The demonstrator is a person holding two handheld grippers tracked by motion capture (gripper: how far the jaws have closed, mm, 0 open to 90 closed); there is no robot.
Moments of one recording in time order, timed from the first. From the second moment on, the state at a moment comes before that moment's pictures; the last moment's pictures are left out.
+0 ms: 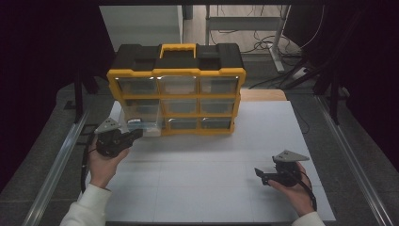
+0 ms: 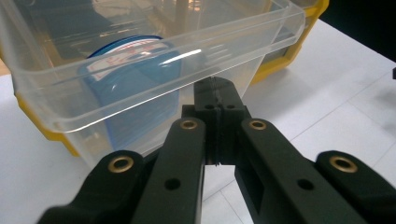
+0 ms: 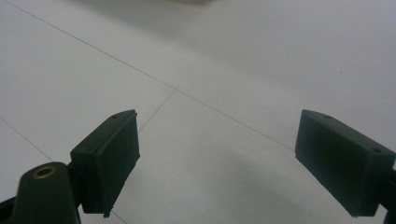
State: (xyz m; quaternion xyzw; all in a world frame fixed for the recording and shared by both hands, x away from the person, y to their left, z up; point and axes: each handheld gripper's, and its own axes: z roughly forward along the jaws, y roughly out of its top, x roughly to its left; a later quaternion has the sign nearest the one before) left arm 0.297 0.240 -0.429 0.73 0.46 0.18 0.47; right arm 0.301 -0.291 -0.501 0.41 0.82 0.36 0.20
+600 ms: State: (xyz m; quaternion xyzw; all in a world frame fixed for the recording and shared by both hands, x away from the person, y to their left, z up) left arm 0.303 0.239 -0.427 0.73 0.47 0.18 0.46; right arm 0.301 -0.291 -0.501 0.41 0.82 0.36 0.20
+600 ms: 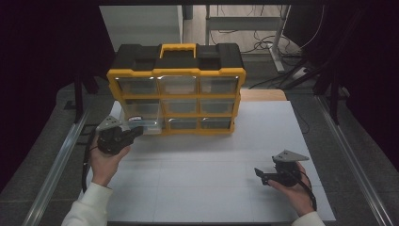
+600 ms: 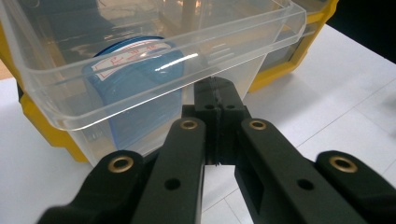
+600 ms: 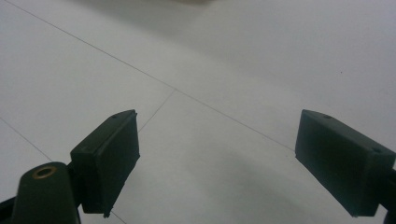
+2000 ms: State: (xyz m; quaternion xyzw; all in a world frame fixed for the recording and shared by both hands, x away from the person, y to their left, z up) left arm 0.329 0.237 -0.422 0.72 0.47 0.19 0.47; right arm 0.302 -0.292 -0.502 0.41 0.81 0.36 0.19
